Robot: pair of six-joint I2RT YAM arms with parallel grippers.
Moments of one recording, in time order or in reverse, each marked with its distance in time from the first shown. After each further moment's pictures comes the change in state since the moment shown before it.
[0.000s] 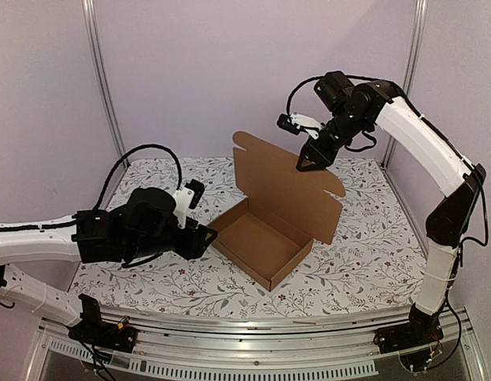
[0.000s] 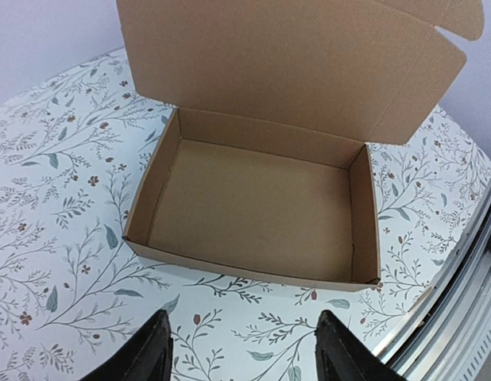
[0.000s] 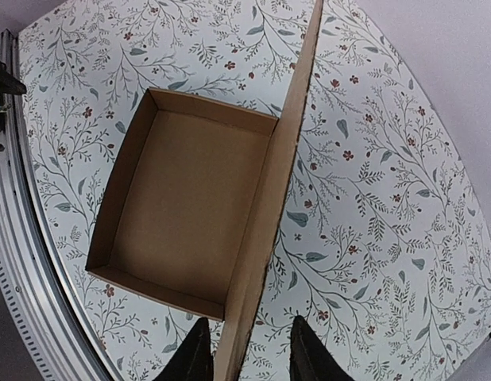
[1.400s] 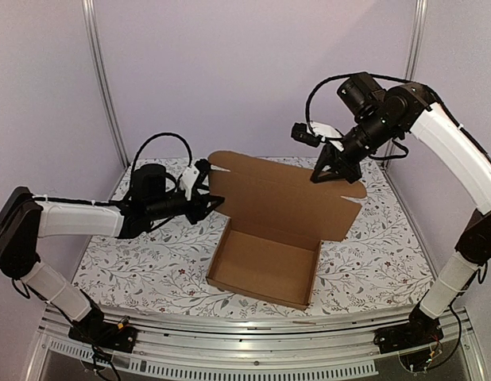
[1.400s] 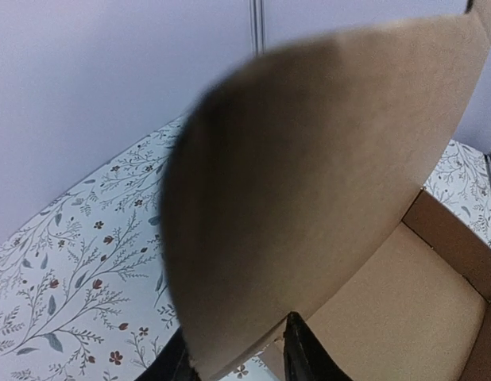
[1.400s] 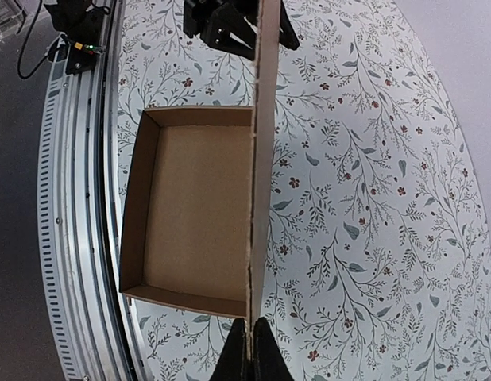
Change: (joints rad) left arm 0.492 0.333 -0.090 0.765 0.685 0.525; right arm 0.035 -0.249 -0.219 -0.051 -0.175 -0.239
